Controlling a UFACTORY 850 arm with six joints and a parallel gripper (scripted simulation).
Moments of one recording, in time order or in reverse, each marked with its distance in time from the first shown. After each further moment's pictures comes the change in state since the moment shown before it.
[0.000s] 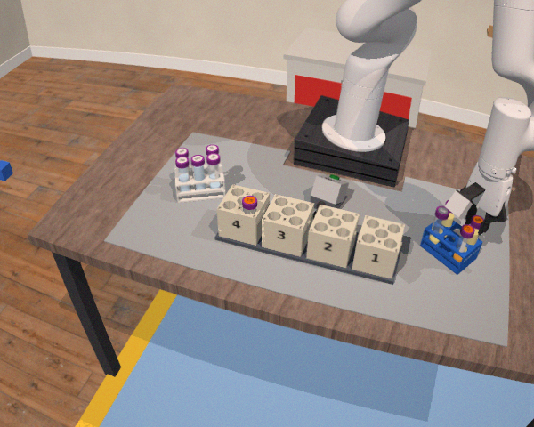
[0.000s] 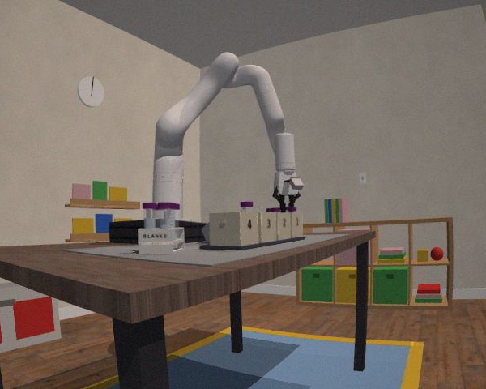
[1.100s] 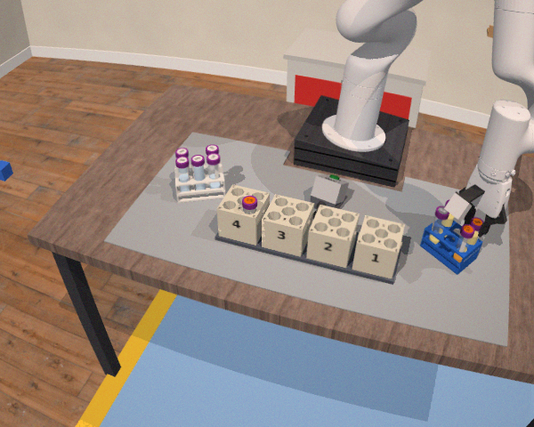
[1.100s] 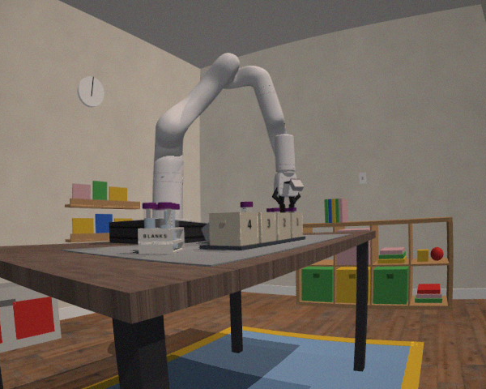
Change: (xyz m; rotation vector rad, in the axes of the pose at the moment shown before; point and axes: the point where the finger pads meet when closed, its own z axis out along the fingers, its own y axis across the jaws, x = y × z) arm 0.000 0.000 0.006 0.000 0.000 0.000
